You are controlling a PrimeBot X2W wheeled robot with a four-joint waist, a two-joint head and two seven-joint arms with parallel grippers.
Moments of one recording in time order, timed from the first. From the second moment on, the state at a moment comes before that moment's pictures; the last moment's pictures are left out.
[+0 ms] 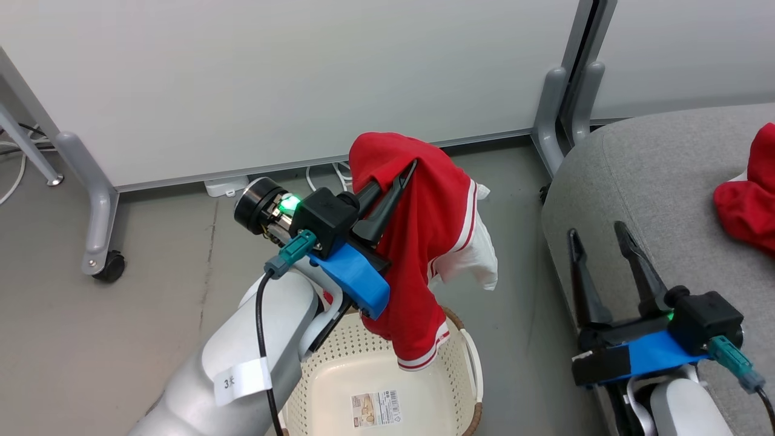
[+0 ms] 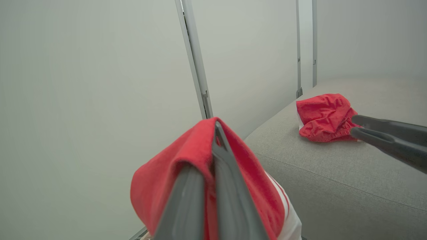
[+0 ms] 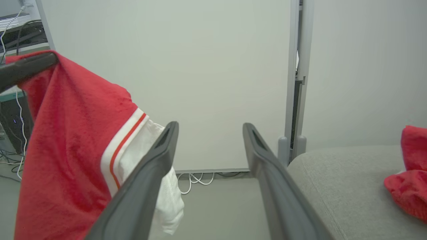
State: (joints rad) left arm -0.68 0.16 -0.75 0.49 -0.42 -0.13 -0.26; right arm -0.16 -0.05 0.02 0.16 0.15 0.13 -0.26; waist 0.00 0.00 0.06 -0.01
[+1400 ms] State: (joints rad) left arm -0.78 0.09 -0.86 0.44 -0.40 -0.13 -0.26; right arm -0.56 -0.05 0.38 0.48 0.09 0.13 -0.26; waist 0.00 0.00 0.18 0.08
